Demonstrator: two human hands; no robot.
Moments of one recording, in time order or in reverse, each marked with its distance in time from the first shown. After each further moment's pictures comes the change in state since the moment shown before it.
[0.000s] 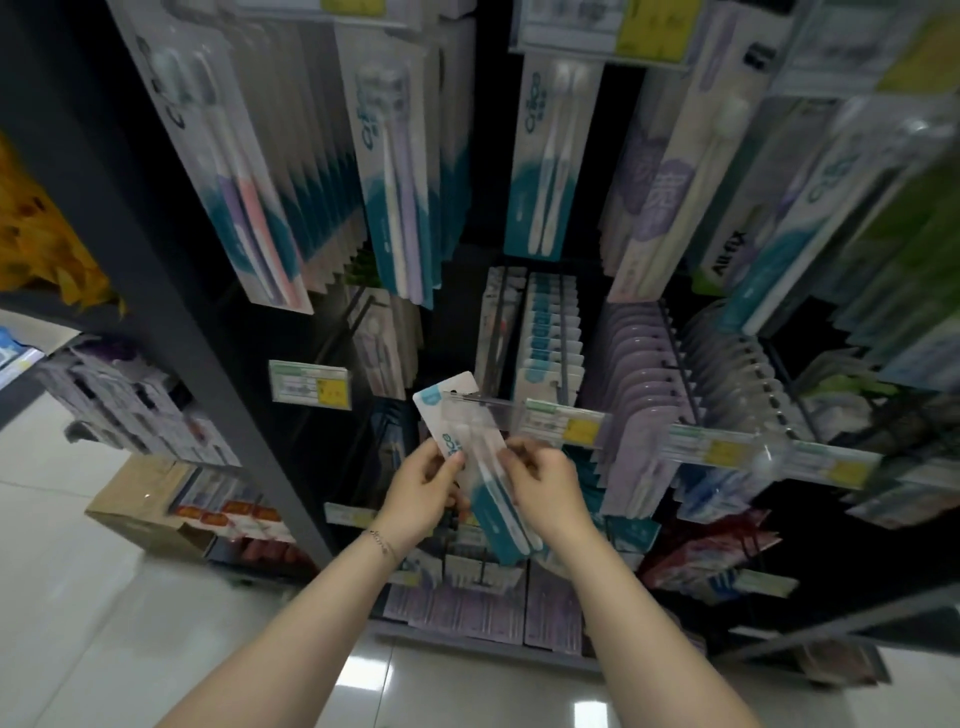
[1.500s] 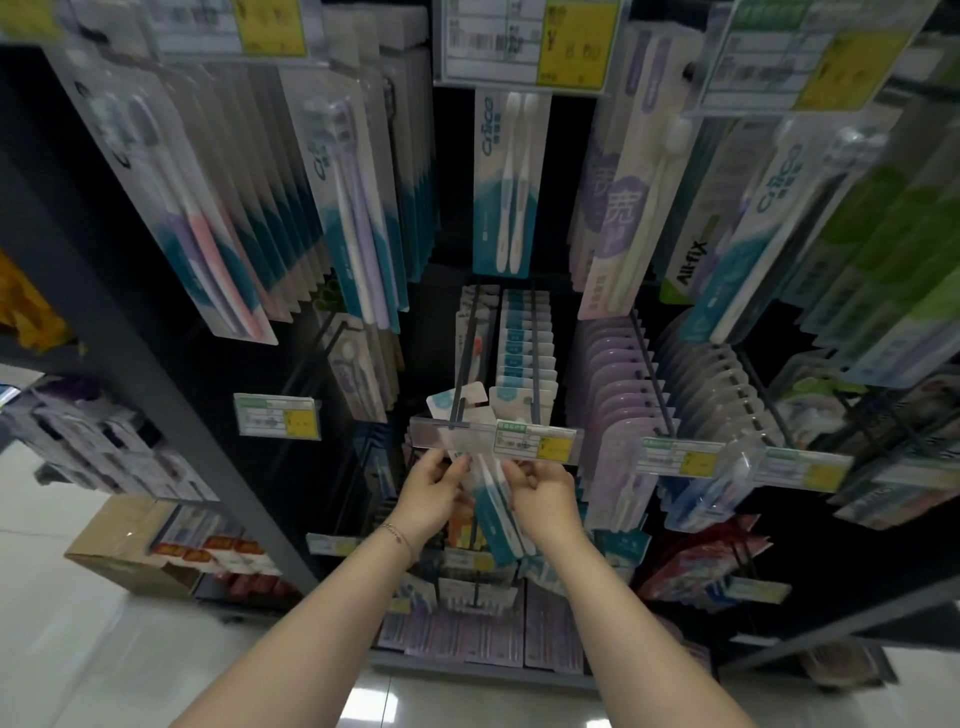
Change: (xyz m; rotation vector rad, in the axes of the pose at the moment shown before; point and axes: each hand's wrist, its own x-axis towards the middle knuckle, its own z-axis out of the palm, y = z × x) left_hand 0.032 0.002 0.032 -0.032 -0.028 -0.118; right_hand 0.018 0.021 -0.009 0.126 0.166 0.198
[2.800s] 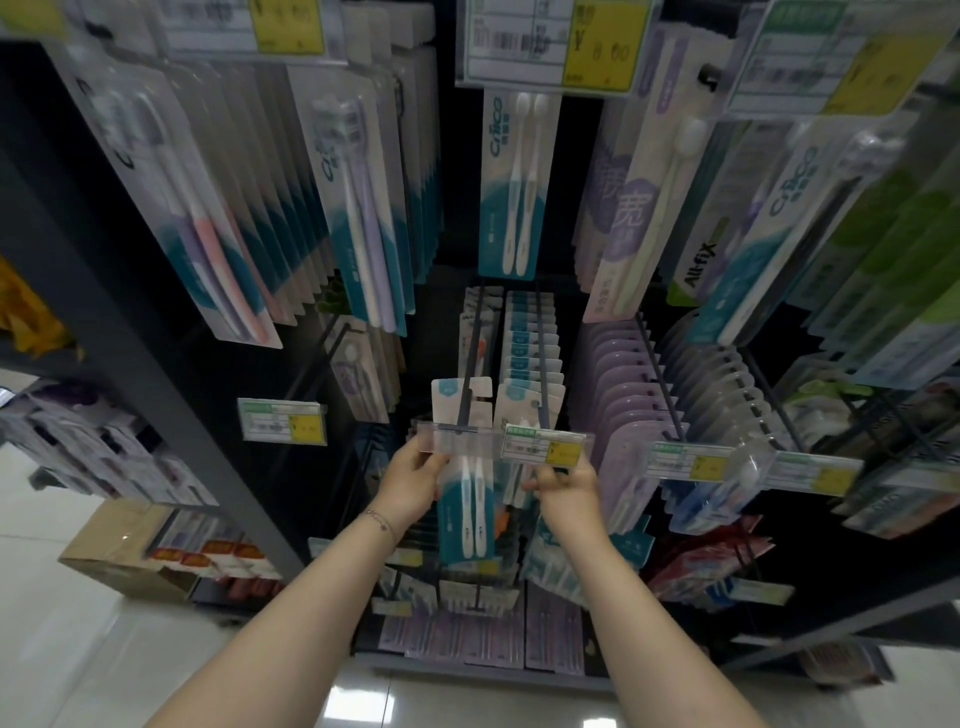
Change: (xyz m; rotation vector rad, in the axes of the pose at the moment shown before) left_hand 0.011 0.011 -0.032 0.109 0.009 0.023; right_hand 0.010 -0.001 -0.007 0.225 0.127 -0.029
